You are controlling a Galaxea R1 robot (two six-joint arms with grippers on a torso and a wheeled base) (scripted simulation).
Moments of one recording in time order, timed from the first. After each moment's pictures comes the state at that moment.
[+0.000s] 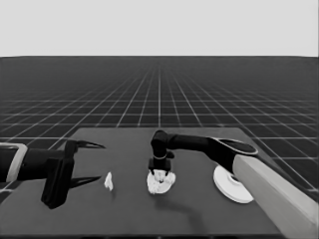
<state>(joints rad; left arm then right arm) -0.34 1.75 -0.42 0.31 0.68 0.35 -0.10 3.08 -1.77 -0.28 -1.50 1.39</state>
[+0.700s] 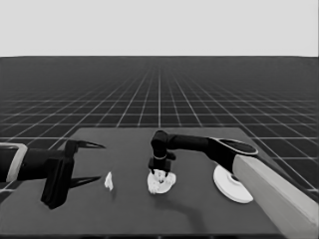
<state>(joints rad) -0.34 1.75 -0.42 0.31 0.68 0.35 -0.10 3.08 -1.77 -0.28 -1.50 1.54</state>
